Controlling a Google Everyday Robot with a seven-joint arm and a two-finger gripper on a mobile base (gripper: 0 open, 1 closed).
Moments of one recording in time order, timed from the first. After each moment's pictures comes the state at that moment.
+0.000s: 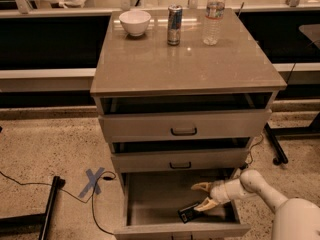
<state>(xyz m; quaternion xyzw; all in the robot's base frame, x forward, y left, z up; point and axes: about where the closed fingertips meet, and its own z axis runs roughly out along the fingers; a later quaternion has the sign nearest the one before) 0.532 -0.178 0.255 -0.64 0.60 0.32 0.37</state>
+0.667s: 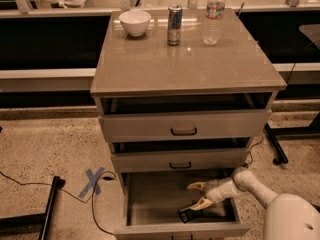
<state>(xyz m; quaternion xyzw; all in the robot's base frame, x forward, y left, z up) 0.542 -0.167 0.230 -0.66 0.60 0.30 0.35</state>
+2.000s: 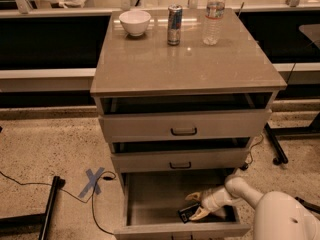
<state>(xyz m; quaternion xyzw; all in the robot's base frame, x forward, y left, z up) 0.519 -0.159 0.168 -0.69 0.60 0.28 0.30</state>
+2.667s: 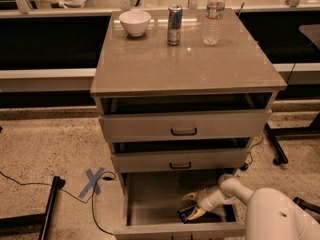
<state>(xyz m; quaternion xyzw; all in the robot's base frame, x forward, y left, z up) 0.524 -0.147 0.146 -0.72 0.59 0.25 0.28</state>
